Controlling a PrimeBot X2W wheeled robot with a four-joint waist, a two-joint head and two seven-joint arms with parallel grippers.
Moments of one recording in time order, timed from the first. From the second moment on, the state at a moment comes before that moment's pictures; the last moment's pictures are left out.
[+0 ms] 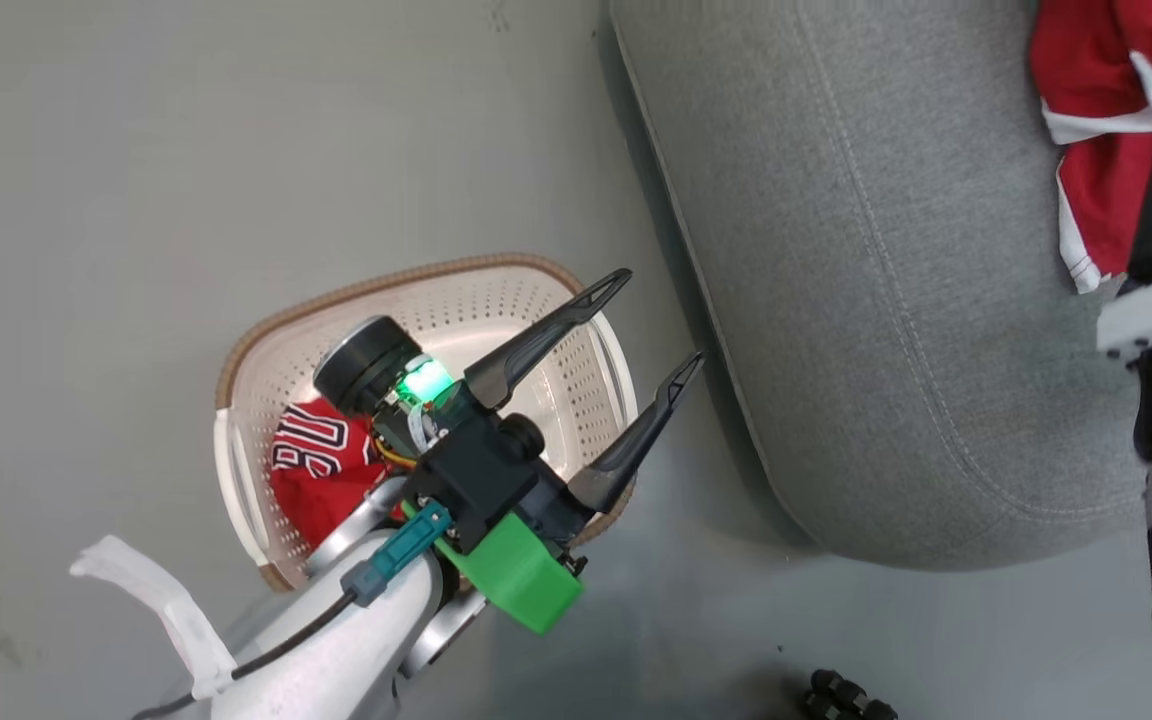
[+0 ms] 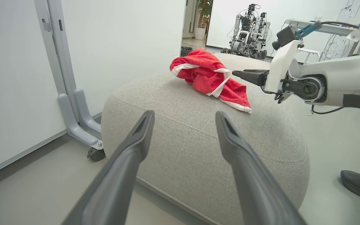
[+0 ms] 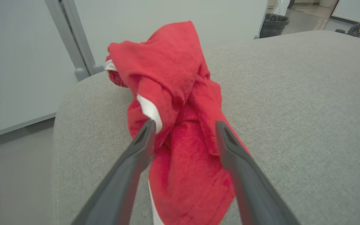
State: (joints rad) left arm -0.54 0.29 -0.79 -0.03 -0.30 -0.09 -0.19; right arm -0.60 -0.24 -0.24 0.59 0.30 0.13 -0.26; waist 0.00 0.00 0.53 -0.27
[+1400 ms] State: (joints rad) left arm -0.09 0.22 -0.22 0.13 -0.34 0.07 -0.26; right arm -0.02 -0.05 0.00 -0.02 0.14 0.13 -0.12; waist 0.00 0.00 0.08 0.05
